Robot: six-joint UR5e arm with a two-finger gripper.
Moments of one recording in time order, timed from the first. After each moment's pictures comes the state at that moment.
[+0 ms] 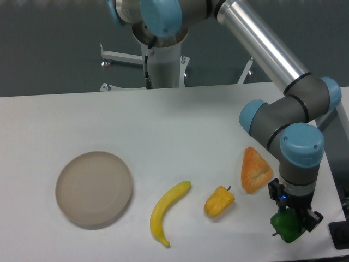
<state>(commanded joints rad) 2.36 -2.49 -0.70 -1.20 1.62 1.48</state>
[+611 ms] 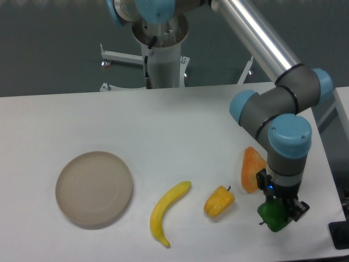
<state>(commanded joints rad) 2.33 -2.30 -0.95 -1.21 1.60 1.44</state>
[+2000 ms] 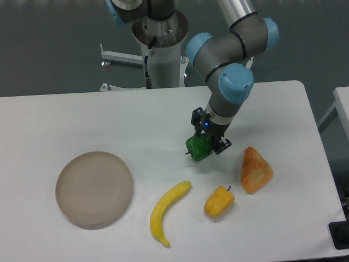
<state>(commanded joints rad) 2.33 -1.94 -1.61 -1.23 1.41 1.42</state>
